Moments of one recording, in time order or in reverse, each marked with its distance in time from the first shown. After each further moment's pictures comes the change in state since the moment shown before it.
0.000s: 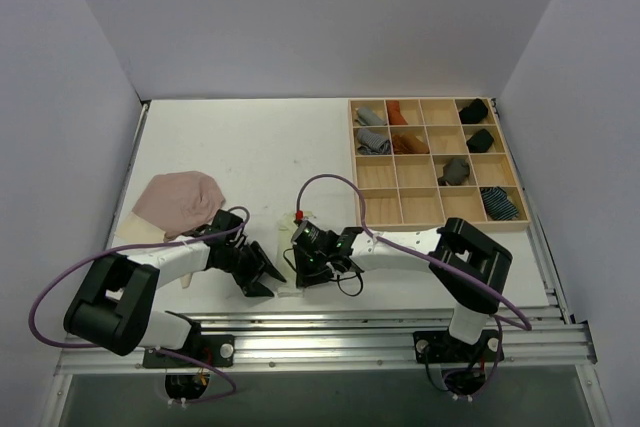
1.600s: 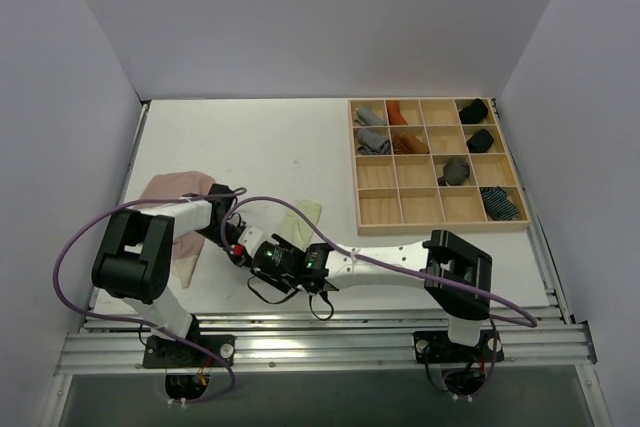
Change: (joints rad) left arm 0.159 0.286 0.319 -0.344 0.119 0.215; right arm 0.215 0.064 0.237 -0.058 0.413 -0.745
